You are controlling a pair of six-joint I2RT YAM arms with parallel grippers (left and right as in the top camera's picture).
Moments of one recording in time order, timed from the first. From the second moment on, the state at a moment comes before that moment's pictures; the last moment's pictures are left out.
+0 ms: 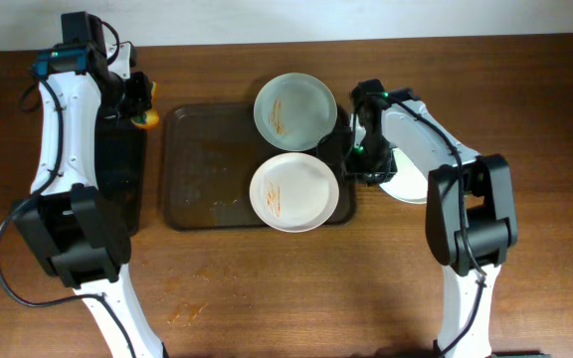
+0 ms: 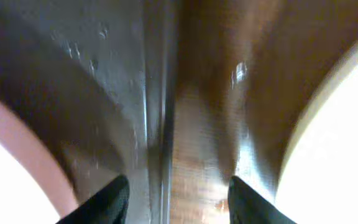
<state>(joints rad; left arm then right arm) 0.14 2.20 2.13 -1.14 0.19 -0.01 0.23 2.21 1.70 -1.12 -0.18 0.17</state>
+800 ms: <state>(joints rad) 0.14 2.20 2.13 -1.14 0.19 -0.01 0.32 2.22 1.66 -1.12 -0.32 0.34</state>
